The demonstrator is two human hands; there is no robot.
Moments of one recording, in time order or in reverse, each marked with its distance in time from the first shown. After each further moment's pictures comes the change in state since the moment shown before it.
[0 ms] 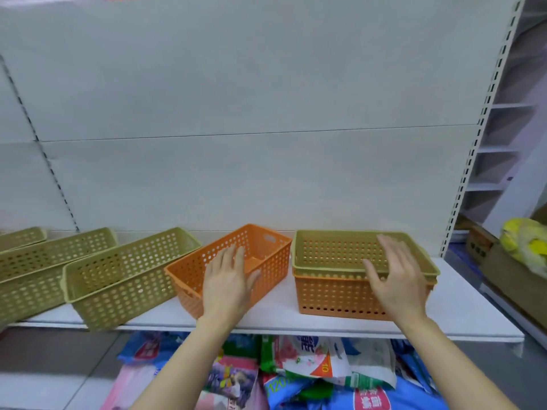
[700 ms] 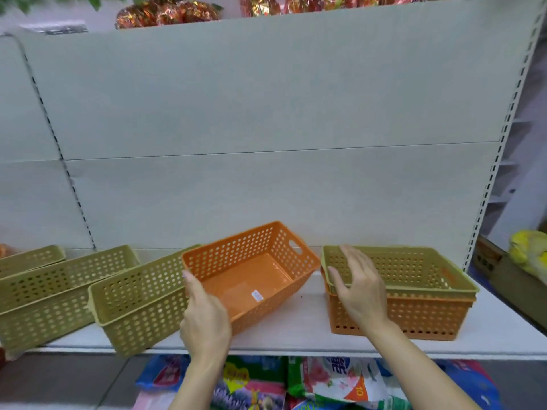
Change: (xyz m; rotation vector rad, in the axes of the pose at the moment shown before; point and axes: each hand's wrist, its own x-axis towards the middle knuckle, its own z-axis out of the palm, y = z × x) left_hand -0.022 -0.060 -0.061 -0.325 0.024 -0.680; right_hand 0.007 -0.116 0.058 0.125 -0.040 -0.050
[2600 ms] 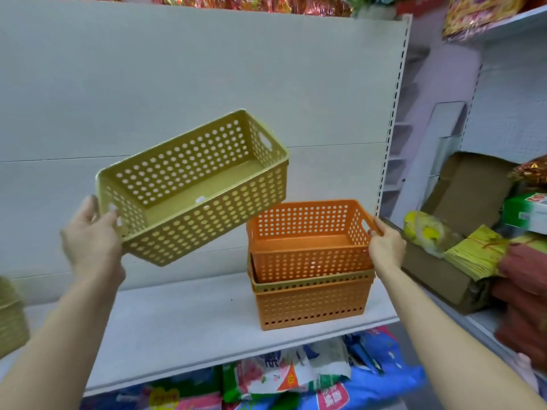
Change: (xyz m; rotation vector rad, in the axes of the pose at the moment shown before) left_hand 0.104 0.109 -0.034 -1.161 -0.137 -0.075; right_hand 0.055 0.129 -0.127 0.059 0.214 0.904
